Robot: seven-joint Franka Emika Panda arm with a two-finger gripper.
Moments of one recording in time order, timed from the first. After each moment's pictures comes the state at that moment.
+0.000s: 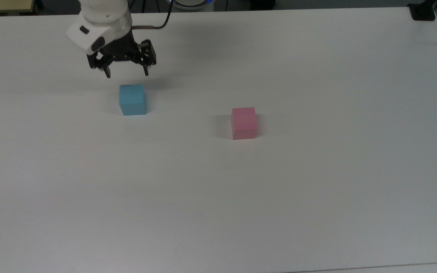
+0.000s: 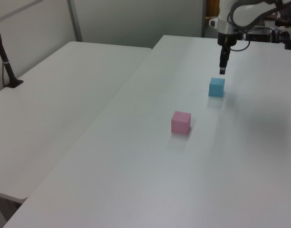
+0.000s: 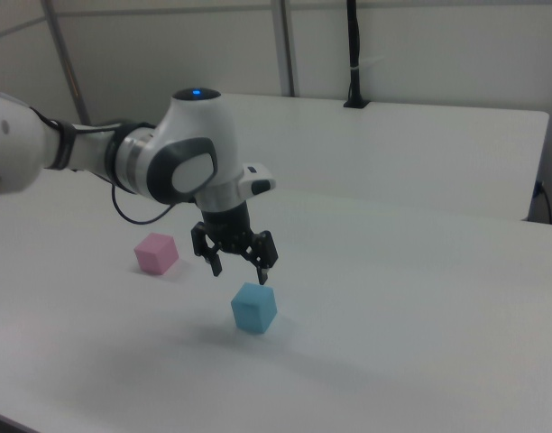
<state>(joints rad) -0.13 0.08 -0.07 -2.03 -0.02 2.14 -0.31</state>
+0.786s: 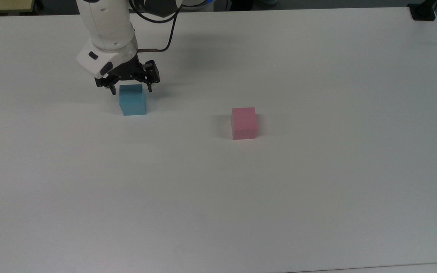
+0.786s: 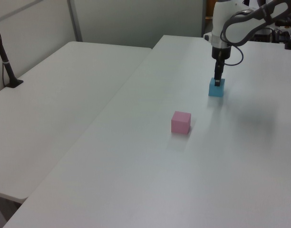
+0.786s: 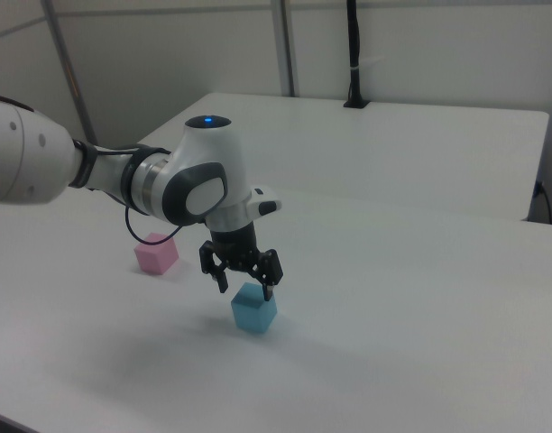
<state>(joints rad) -0.12 0.18 -0.06 -2.03 -0.03 2.23 -0.31</state>
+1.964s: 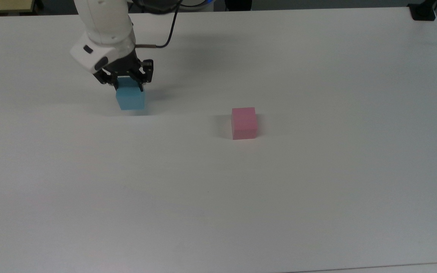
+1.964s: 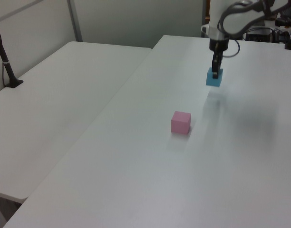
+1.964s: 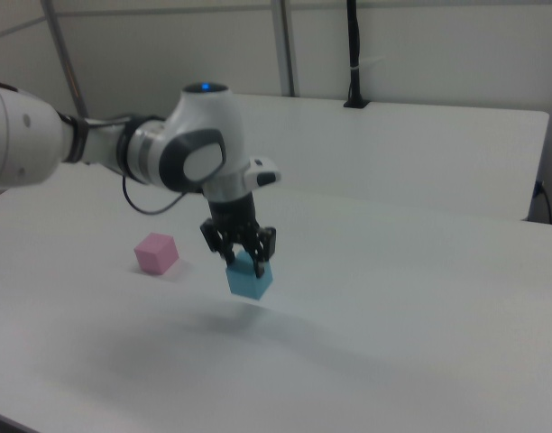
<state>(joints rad) -0.11 0.16 -0.06 -1.93 -0.03 2.10 -0.25</state>
